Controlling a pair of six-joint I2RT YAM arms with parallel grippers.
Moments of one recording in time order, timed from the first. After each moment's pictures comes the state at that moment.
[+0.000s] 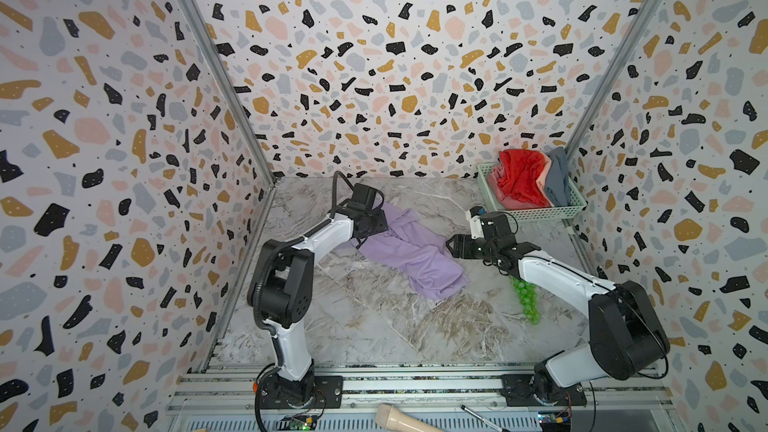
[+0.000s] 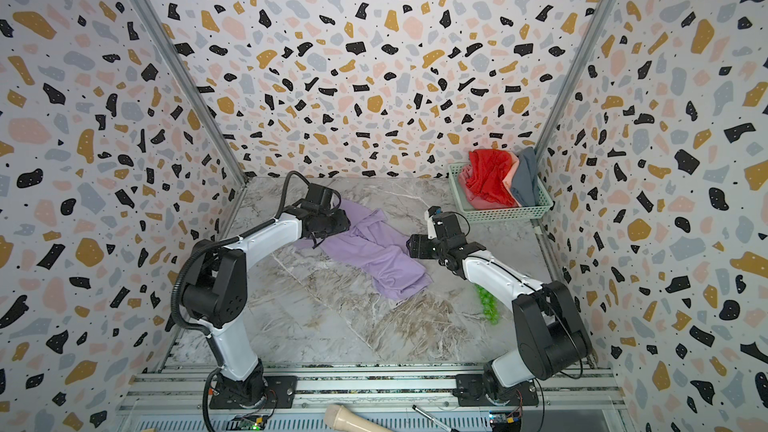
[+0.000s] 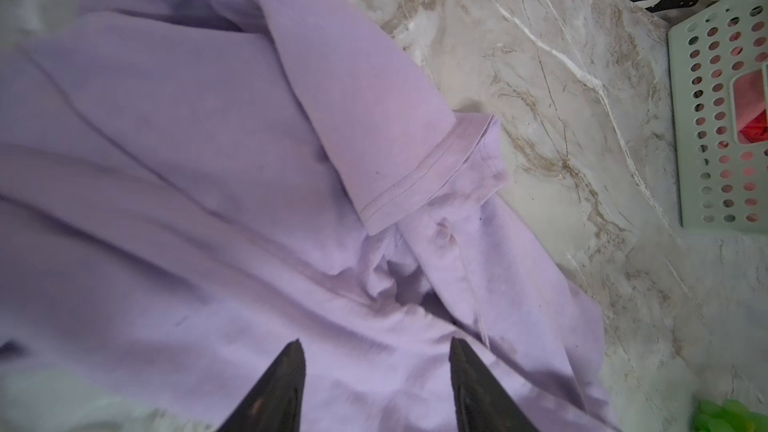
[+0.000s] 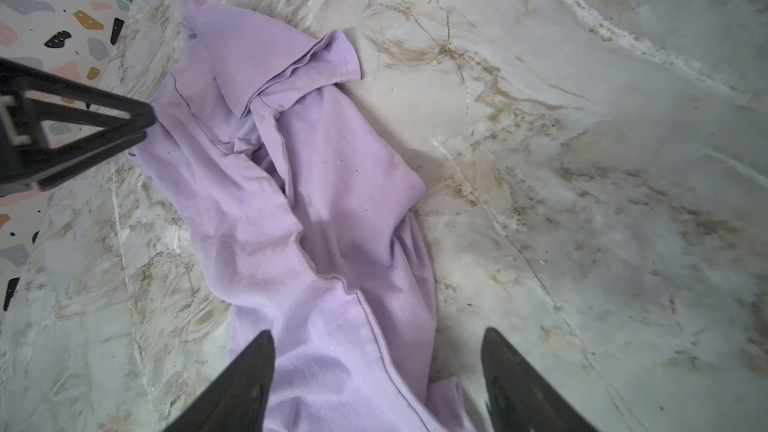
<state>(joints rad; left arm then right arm) -0.36 1.90 1.39 -0.39 0.07 -0.56 0.43 1.47 0.89 -0.16 -0.18 0.38</state>
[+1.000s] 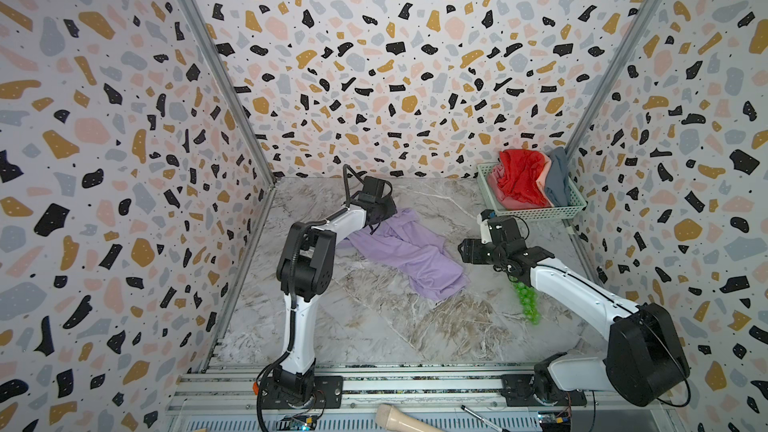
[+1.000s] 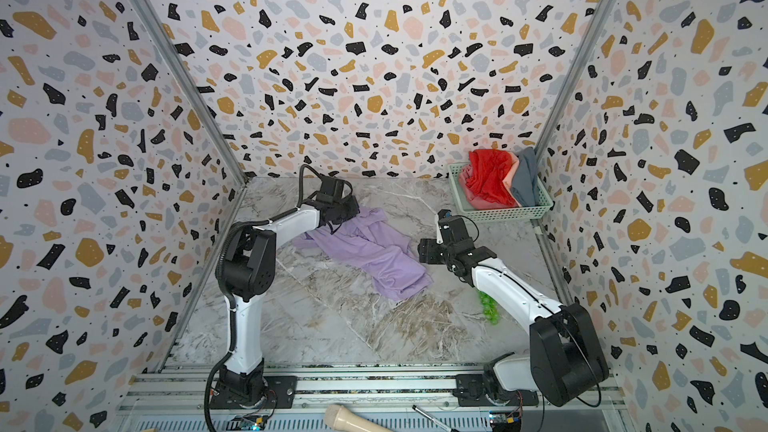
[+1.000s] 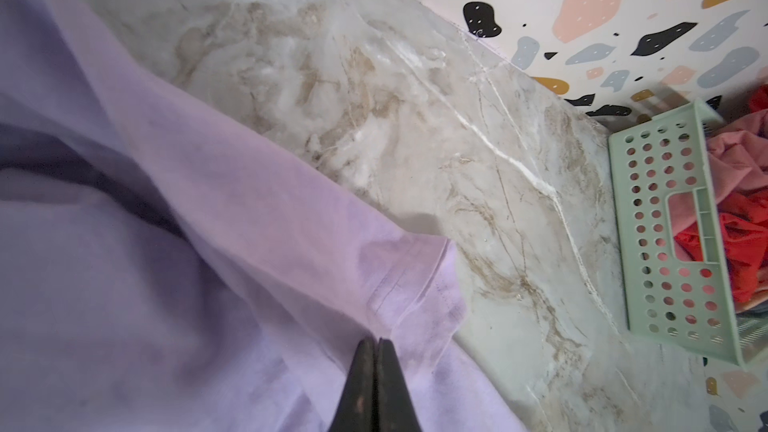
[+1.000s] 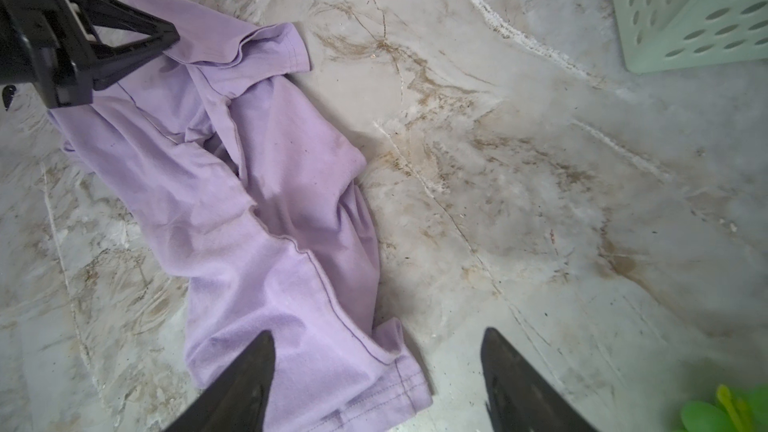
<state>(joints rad) -0.36 2.13 1.62 -0.26 0.12 -0.66 0.42 1.35 0.86 -0.30 -0.04 0.36</state>
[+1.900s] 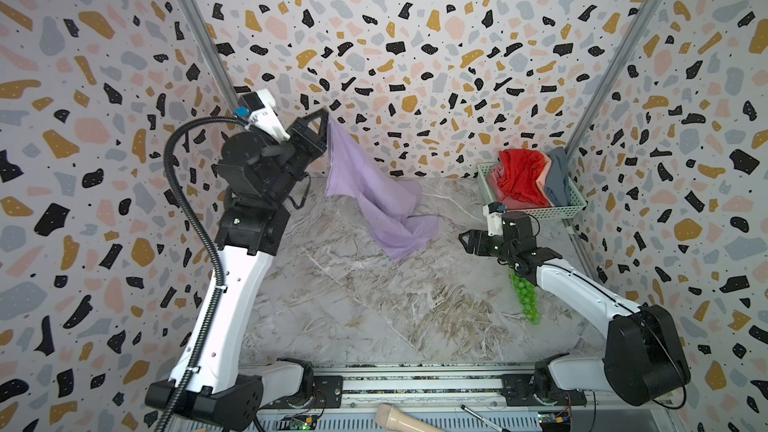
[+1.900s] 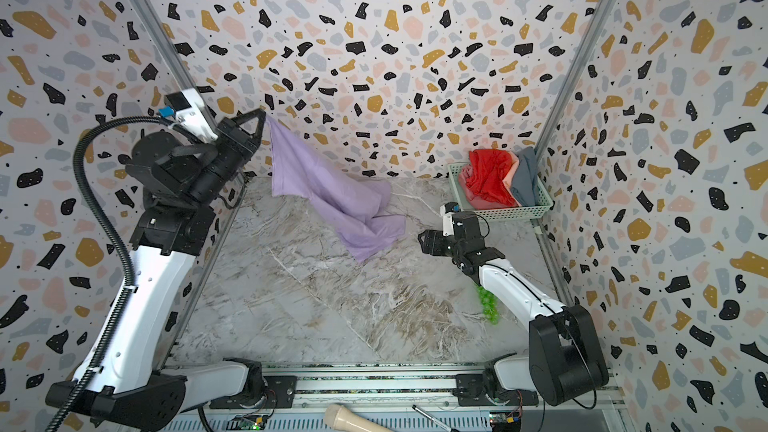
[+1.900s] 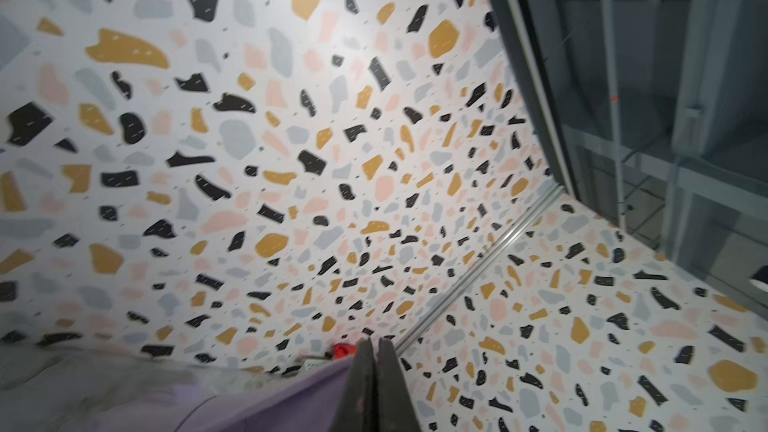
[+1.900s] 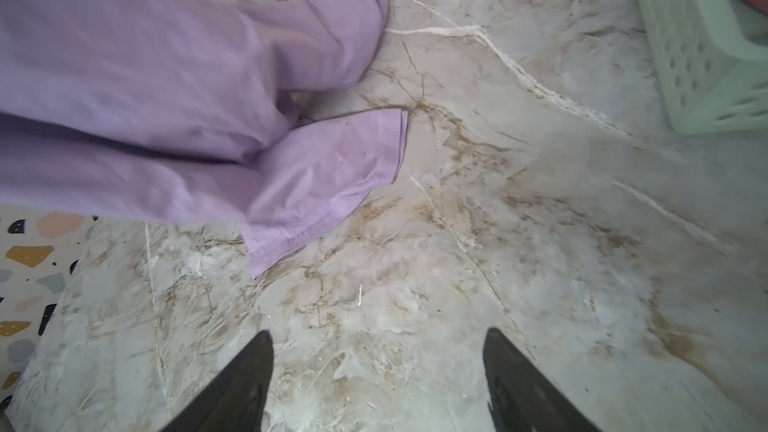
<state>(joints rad) -0.19 1.24 1.57 -0.18 0.20 -0.80 0.35 1.36 0.83 -0.10 -0.27 0.36</state>
